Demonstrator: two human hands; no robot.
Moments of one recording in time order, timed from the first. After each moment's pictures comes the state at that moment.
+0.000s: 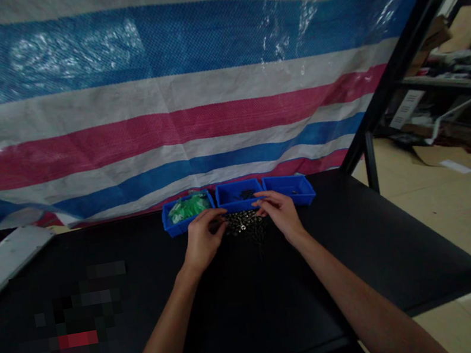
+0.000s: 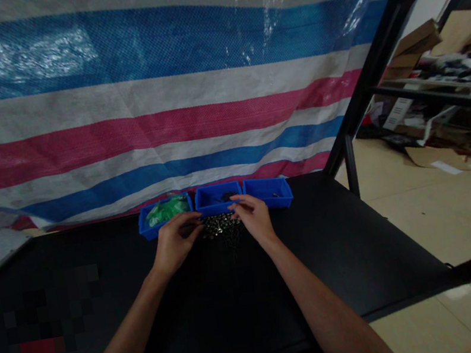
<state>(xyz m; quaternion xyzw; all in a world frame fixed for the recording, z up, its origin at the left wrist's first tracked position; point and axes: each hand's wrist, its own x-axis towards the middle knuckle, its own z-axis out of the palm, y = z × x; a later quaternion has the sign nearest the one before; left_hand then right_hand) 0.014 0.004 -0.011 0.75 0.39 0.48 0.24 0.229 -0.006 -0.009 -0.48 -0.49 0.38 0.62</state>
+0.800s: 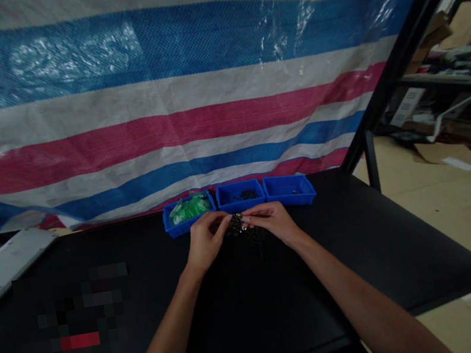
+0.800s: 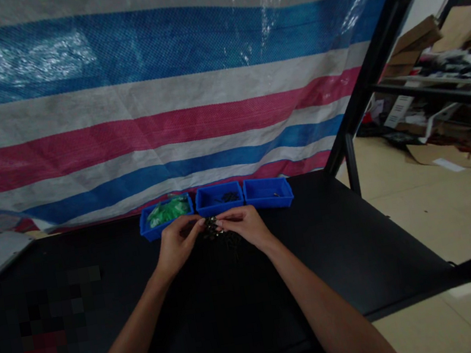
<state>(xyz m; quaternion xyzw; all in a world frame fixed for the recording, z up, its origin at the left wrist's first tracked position) 0.017 0.001 -0.009 0.75 0.40 0.46 0.27 0.216 -0.013 -0.011 -0.41 -0.54 0.49 0.55</state>
